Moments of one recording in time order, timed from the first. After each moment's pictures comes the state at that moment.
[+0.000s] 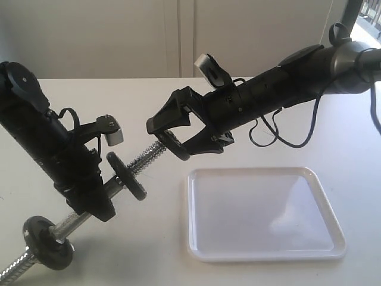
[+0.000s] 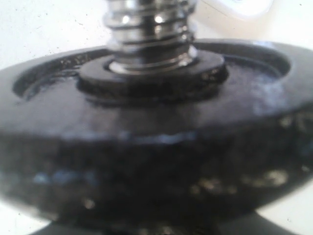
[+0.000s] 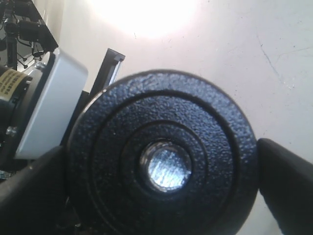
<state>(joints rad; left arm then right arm) -0.35 1.75 -1.08 -0.61 1.02 1.16 0.32 2.01 -1.37 1.25 1.12 -0.77</state>
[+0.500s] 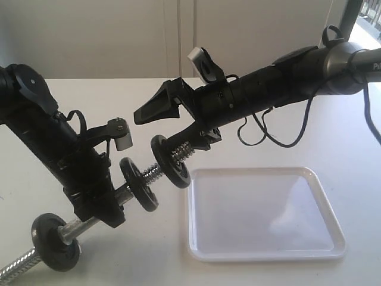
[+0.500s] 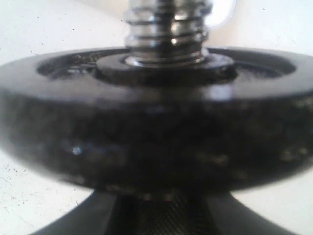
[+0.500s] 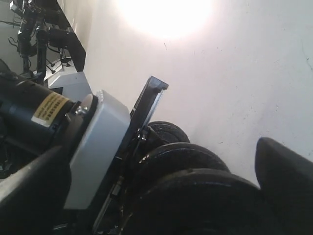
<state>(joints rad) -0.38 1.75 -1.08 -0.65 1.04 1.23 0.34 2.02 -1.38 1.34 1.13 -0.78</state>
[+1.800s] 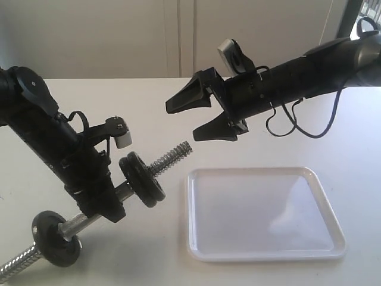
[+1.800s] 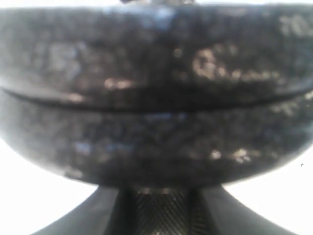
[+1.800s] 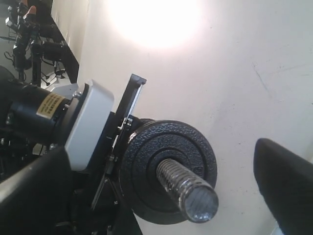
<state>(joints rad) -0.37 1.76 -1.08 -0.65 0.98 1.21 0.21 2.01 -1.38 1.29 1.19 -0.79</state>
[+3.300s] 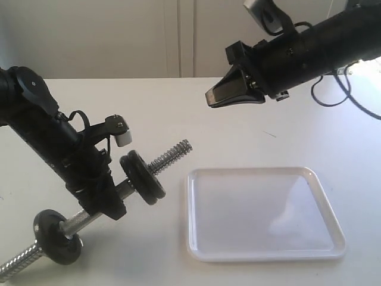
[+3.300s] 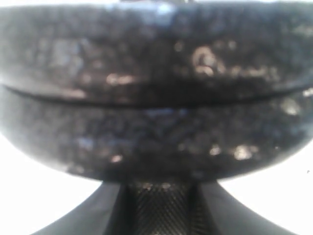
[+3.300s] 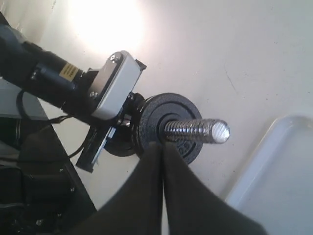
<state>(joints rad) -0.37 1.76 -1.08 -0.65 0.96 1.19 0.18 1.67 -1.29 1.06 1.12 -0.74</state>
